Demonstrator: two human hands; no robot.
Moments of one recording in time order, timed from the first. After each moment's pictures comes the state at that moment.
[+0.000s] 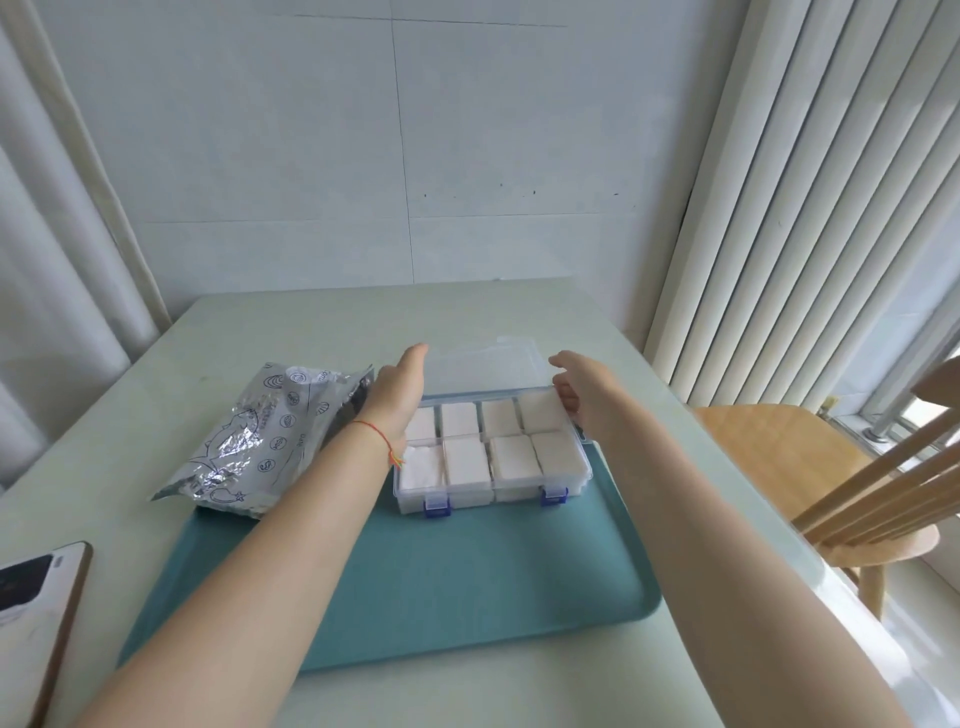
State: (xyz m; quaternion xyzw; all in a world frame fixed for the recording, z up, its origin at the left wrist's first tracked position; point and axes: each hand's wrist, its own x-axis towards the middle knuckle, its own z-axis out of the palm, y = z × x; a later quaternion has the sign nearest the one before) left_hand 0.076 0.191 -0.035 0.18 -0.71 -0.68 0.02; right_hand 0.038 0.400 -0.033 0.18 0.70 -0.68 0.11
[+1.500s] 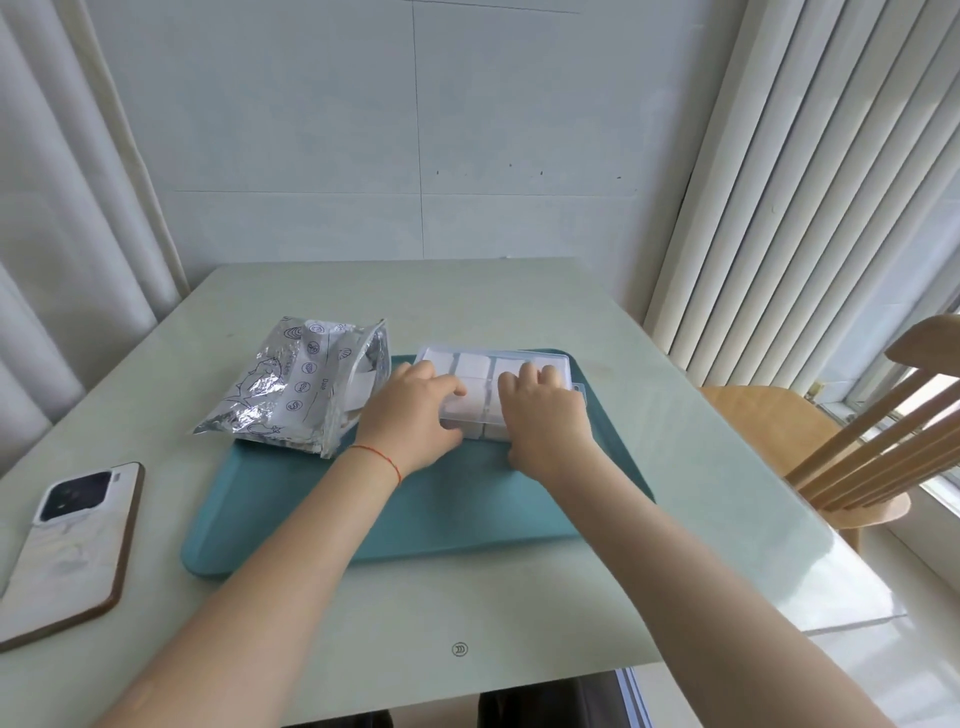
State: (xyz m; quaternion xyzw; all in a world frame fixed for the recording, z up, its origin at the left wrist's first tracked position) left_hand 0.173 0.183 -0.063 -0.07 -0.98 -0.15 0.13; right_hand 0.165 0.342 -0.055 -0.13 0.98 0.14 -0.07
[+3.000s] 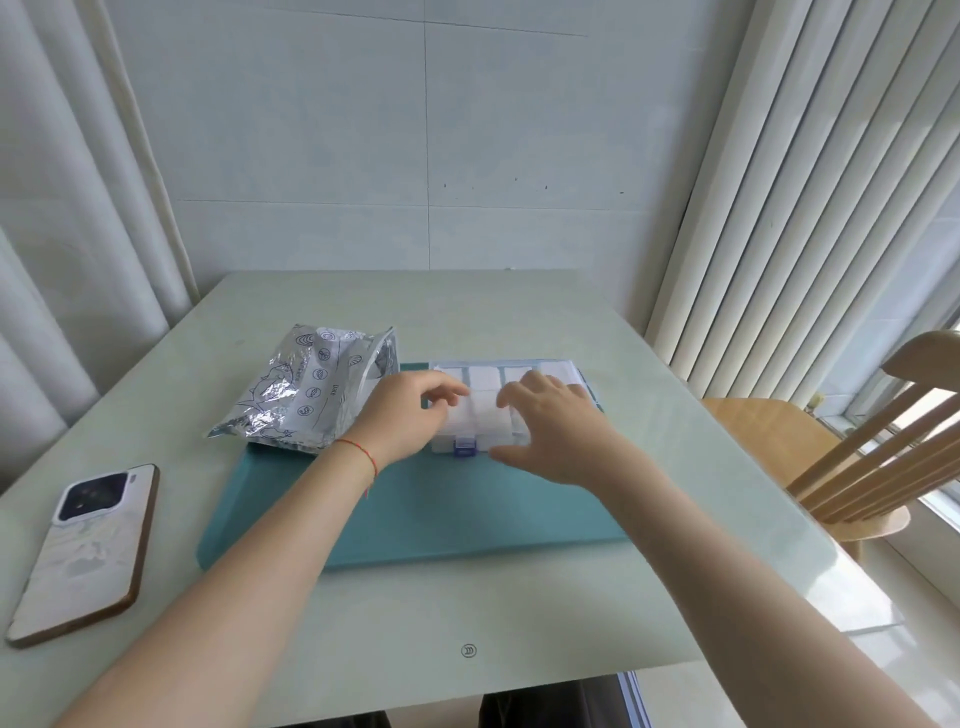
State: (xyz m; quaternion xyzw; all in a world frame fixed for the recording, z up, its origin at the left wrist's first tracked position) left_hand 0.175 0.163 -0.054 -0.10 -0.91 -0.39 0.11; right_hand 0.176 0.364 -0.036 -0.24 0.97 -0.06 -0.06
